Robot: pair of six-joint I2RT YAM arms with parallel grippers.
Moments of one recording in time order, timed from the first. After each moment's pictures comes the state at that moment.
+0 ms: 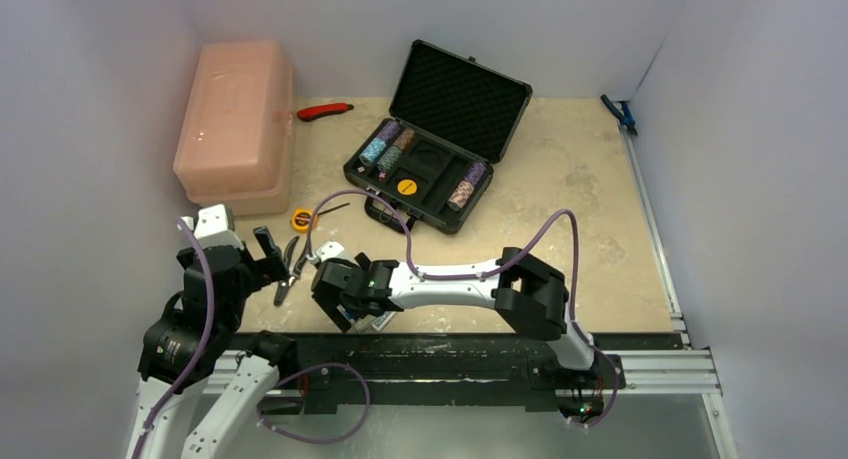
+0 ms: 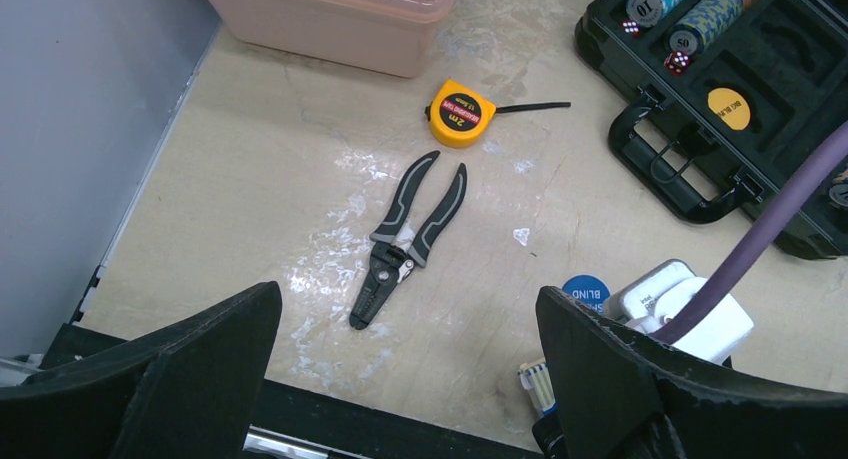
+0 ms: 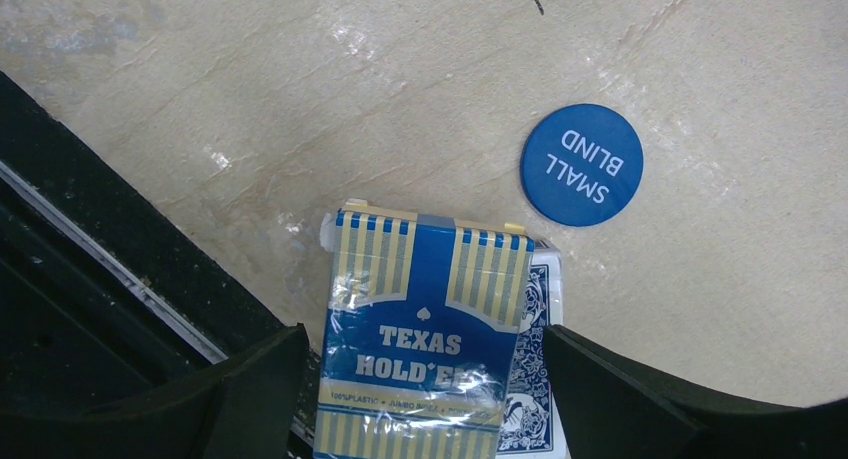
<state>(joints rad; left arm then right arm) -0.32 0.42 0.95 -1.07 -0.48 -0.41 1.34 2.07 1.61 -0.58 0.32 0.48</state>
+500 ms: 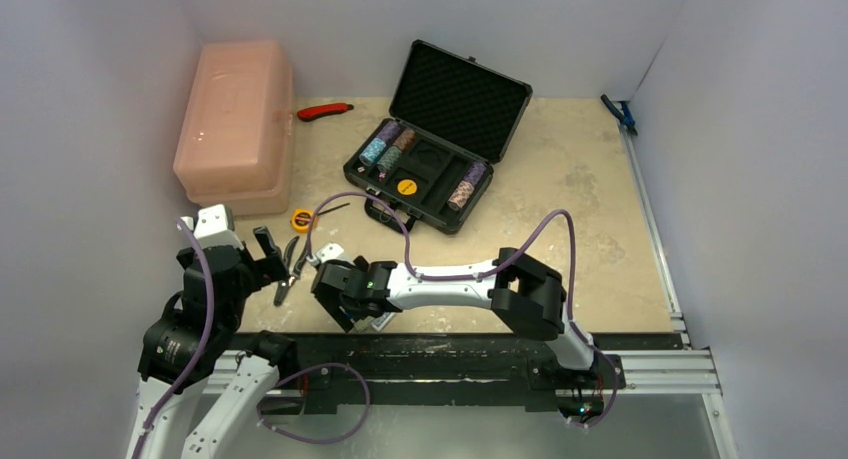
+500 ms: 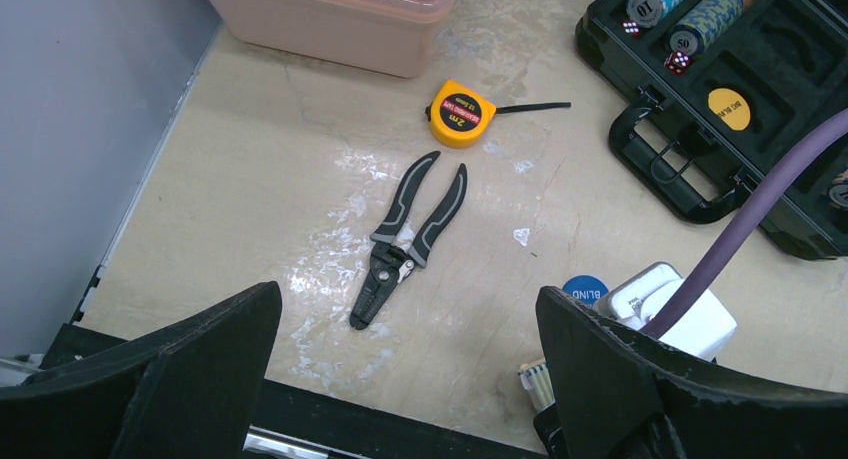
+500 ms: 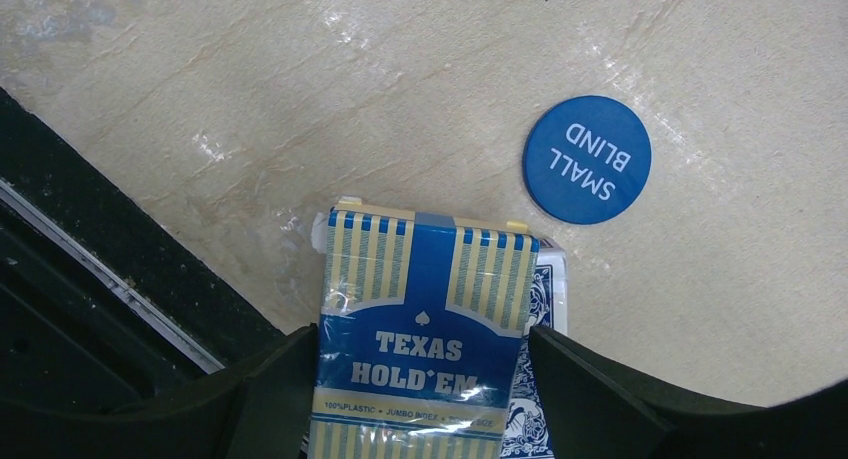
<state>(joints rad) -0.32 0.42 0.95 -1.07 -0.48 -0.41 1.34 2.09 1.61 -0.58 0.32 0.48</state>
